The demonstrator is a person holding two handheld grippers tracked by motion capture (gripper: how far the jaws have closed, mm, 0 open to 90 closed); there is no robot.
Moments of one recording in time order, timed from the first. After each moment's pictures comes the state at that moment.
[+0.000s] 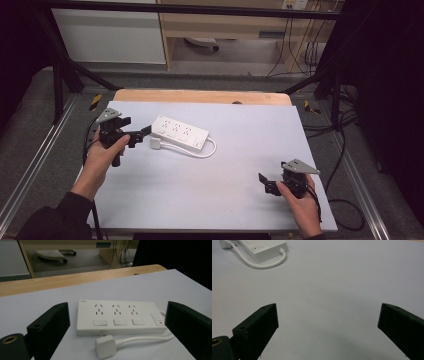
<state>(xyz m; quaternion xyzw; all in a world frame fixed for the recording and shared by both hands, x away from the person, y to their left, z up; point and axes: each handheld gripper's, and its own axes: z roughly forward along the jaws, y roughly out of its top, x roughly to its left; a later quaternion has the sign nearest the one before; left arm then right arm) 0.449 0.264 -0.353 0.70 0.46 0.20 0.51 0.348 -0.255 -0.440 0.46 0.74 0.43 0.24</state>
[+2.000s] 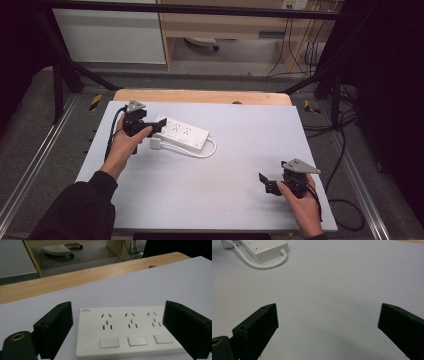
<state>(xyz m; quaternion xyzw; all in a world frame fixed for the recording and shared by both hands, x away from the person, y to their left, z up) 0.506 0.228 -0.383 0.73 0.45 0.23 0.45 0.348 -0.256 -0.438 0.46 0.74 0.43 0.24</state>
